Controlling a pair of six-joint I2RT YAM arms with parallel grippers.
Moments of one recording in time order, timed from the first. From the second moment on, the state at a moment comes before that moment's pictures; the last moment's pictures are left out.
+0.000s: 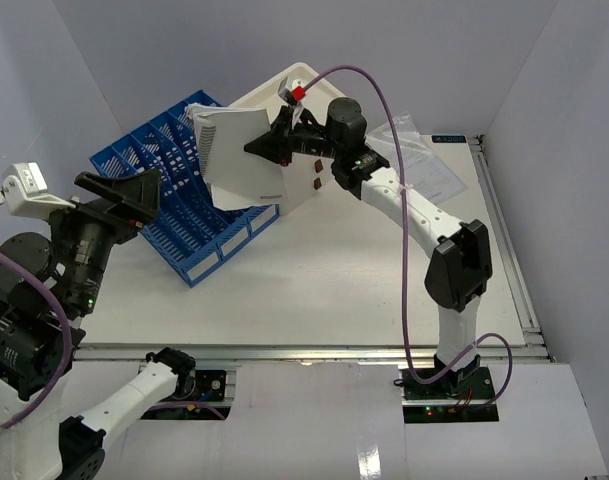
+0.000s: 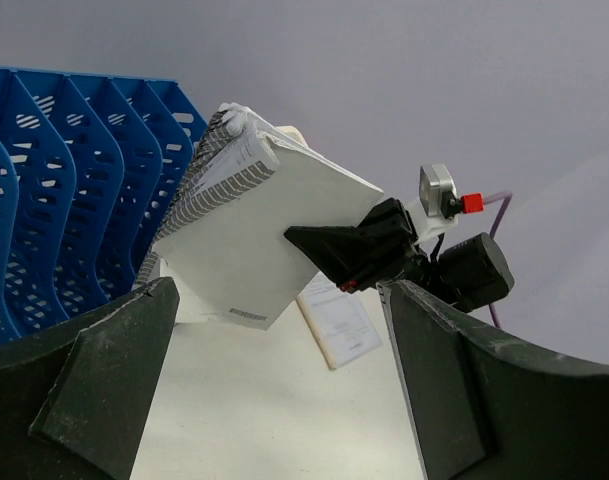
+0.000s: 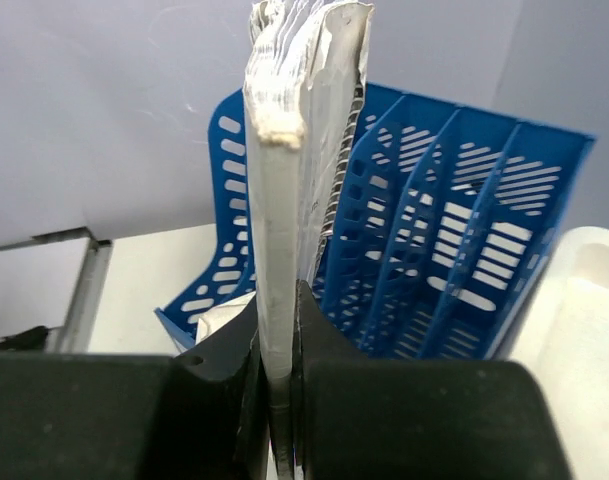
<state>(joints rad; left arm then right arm) -0.47 0.76 1.63 -0.77 -0.40 -0.64 0.68 1.93 1.84 0.25 -0.76 0.15</state>
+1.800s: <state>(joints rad) -0.47 0.65 1.39 -0.81 -0.40 -0.65 0.56 2.11 2.12 0.26 -1.08 0.04</state>
